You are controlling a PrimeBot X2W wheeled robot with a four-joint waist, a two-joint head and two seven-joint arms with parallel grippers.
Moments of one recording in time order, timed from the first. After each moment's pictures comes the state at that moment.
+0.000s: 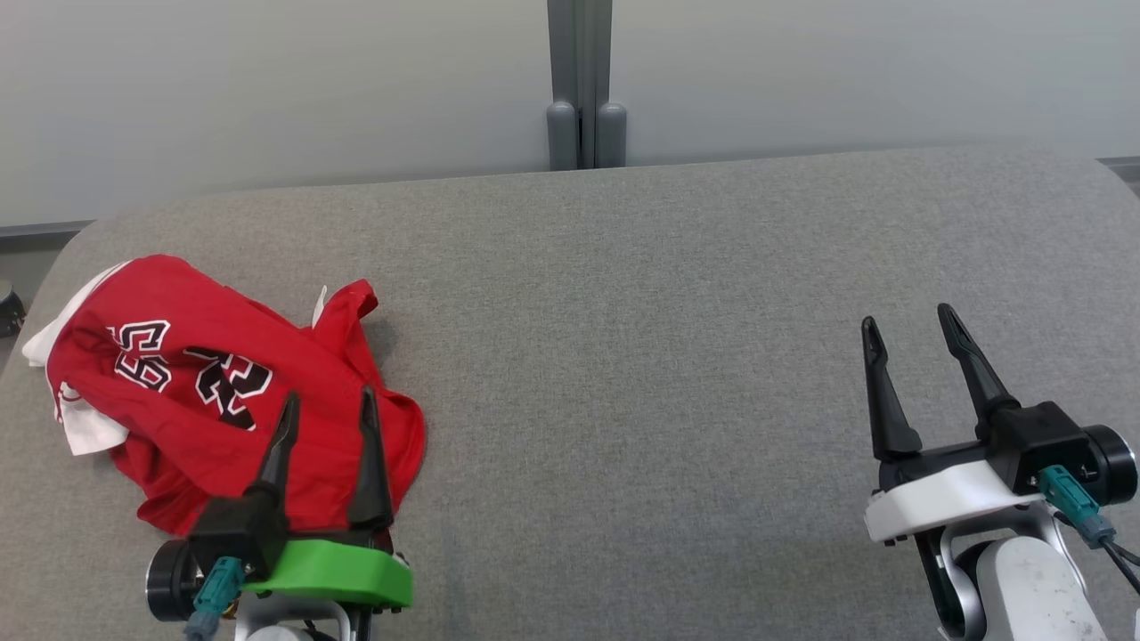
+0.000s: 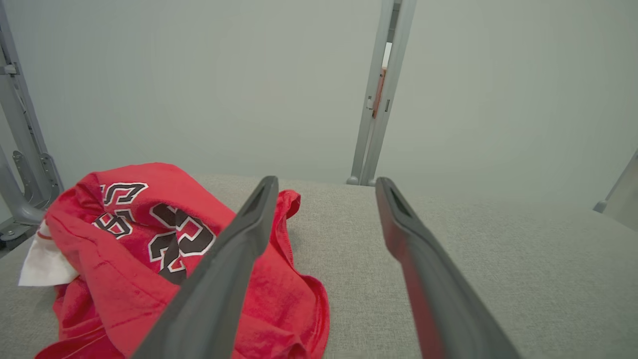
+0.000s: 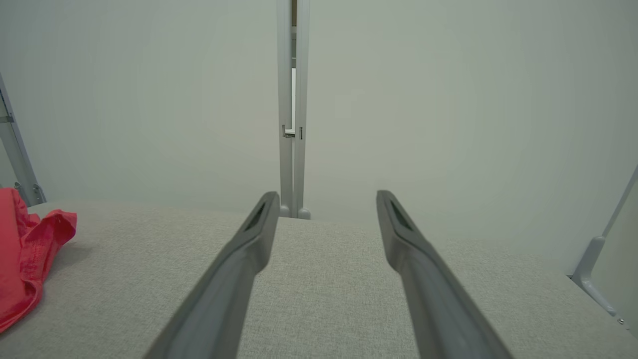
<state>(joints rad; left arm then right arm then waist) -0.03 0.07 -0.17 0.08 -0.28 0.04 -0.22 -0.09 -0.05 -0.02 0.06 0.00 0.13 -0.22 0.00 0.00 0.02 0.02</state>
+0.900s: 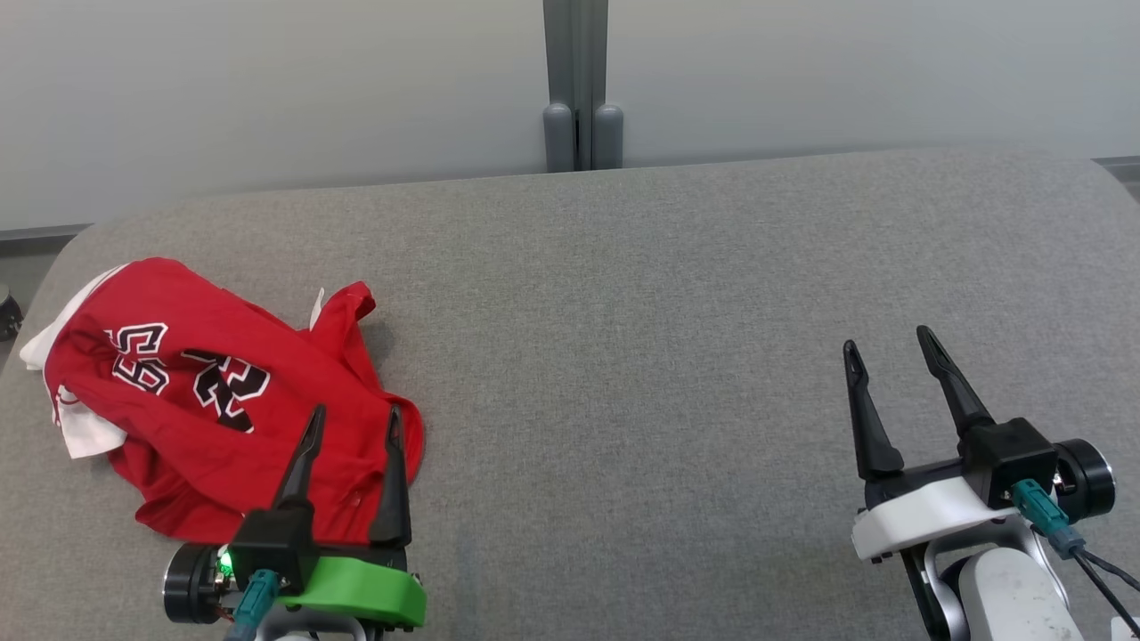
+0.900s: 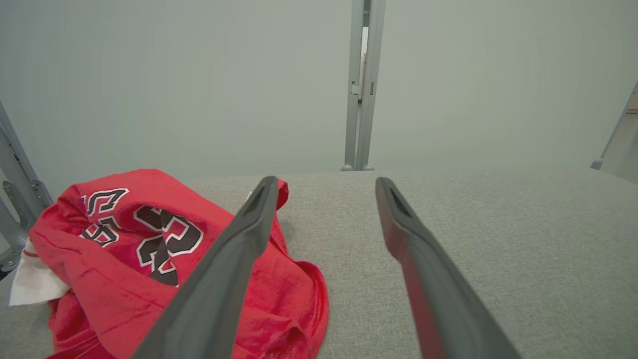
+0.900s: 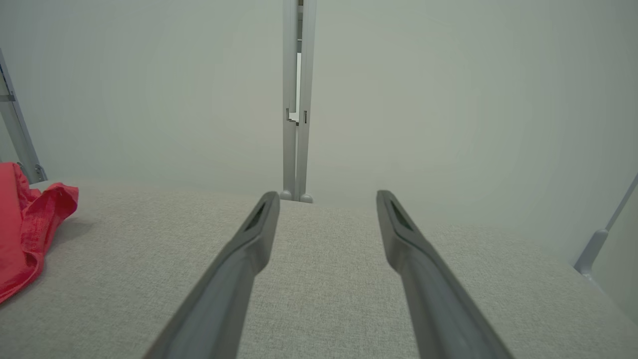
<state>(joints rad) -0.03 0.05 -0.17 0.15 -0.15 0.00 -0.26 -0.09 -0.05 0.00 0.13 -0.03 0.13 -0.26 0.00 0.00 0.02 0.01</state>
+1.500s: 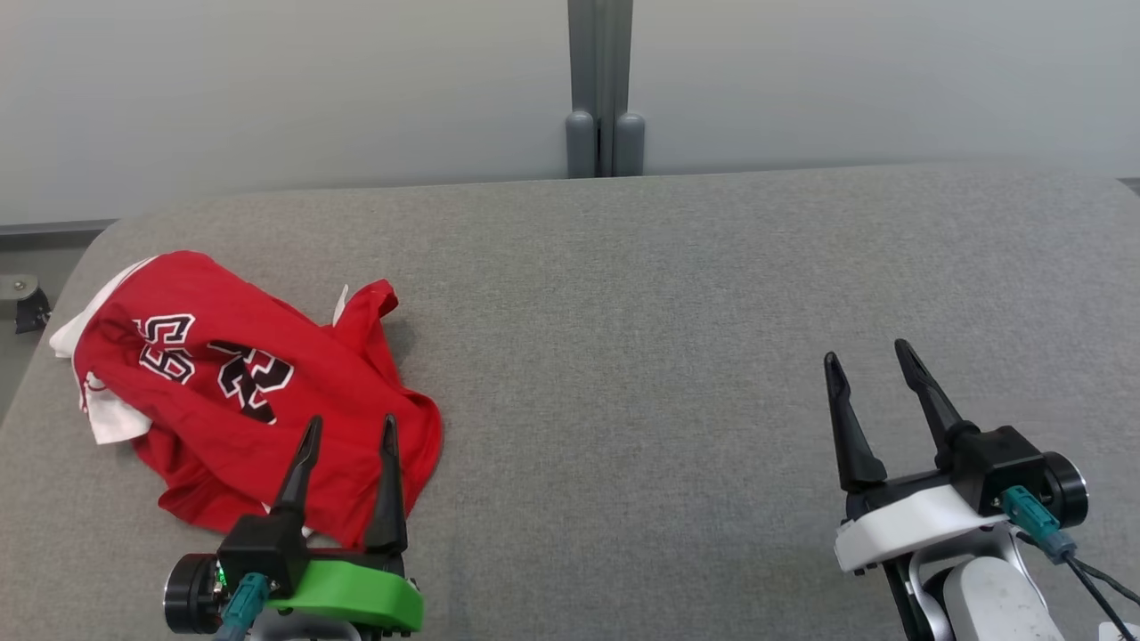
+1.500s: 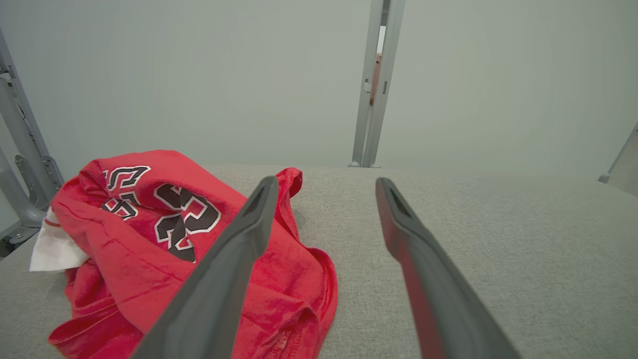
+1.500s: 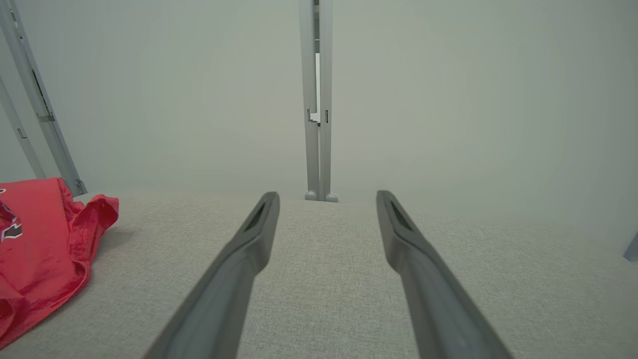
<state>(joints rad) -0.02 0.05 -0.16 0.17 -0.20 -0.01 -0.26 -0.08 -0.05 0.05 0.15 0.06 0.13 -0.26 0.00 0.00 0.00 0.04</state>
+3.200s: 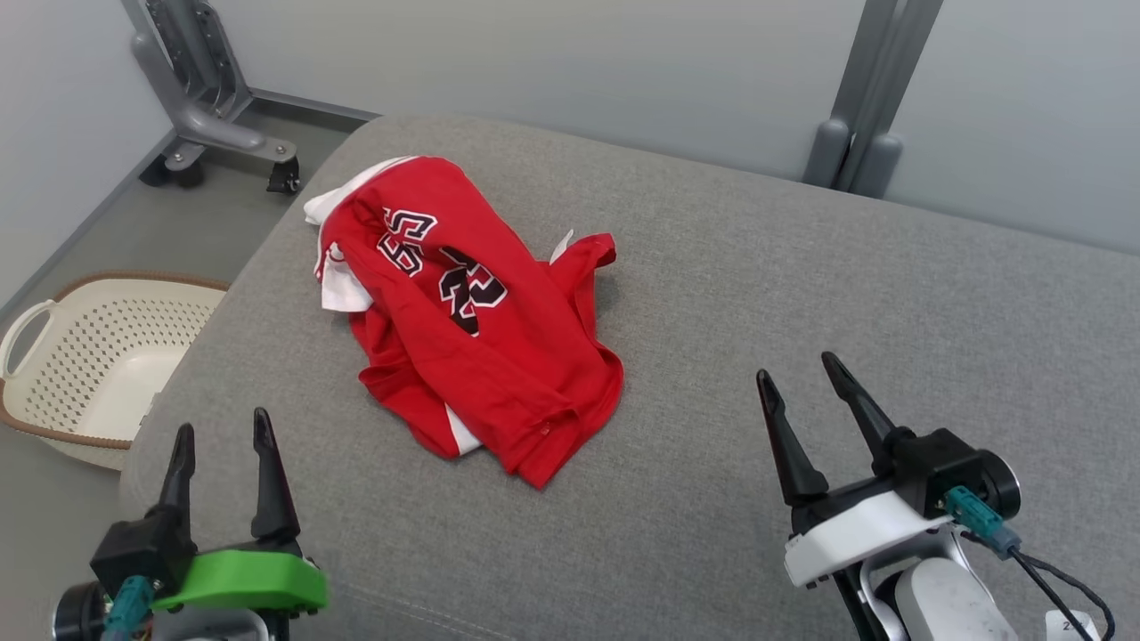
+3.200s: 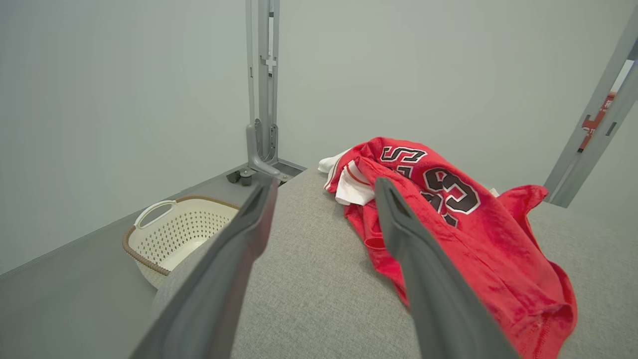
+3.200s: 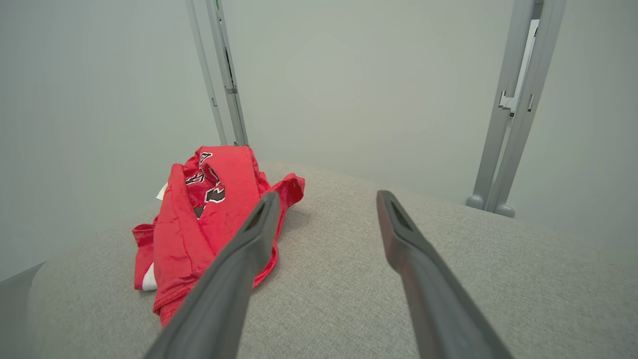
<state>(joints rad) -0.02 0.05 0.04 0.19 -0.23 0.00 -0.26 -0.10 -0.05 0.17 0.19 0.12 0.13 -0.26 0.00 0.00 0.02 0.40</state>
